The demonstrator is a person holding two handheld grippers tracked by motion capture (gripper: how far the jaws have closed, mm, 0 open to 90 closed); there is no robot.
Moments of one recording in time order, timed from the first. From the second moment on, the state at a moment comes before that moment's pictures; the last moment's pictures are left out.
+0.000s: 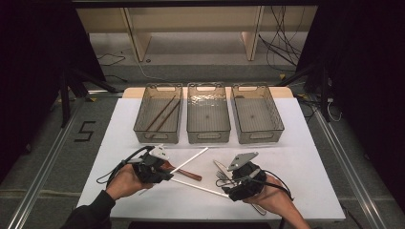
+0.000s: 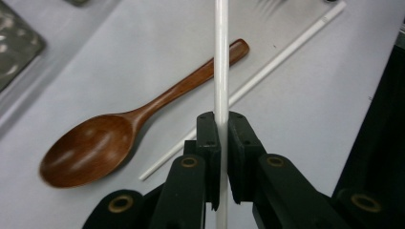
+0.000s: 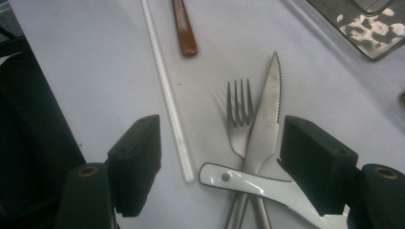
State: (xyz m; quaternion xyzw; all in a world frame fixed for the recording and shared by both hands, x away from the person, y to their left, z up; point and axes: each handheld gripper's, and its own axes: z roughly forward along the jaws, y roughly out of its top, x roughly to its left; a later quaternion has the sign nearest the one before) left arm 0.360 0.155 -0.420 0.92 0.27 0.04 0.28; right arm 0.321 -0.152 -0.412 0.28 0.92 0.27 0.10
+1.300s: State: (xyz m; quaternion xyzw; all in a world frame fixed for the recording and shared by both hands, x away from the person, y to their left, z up) left arm 0.474 0.216 -0.349 0.83 0.41 0.14 0.36; right arm 0.322 -0.150 -0.417 0.28 0.92 0.27 0.08
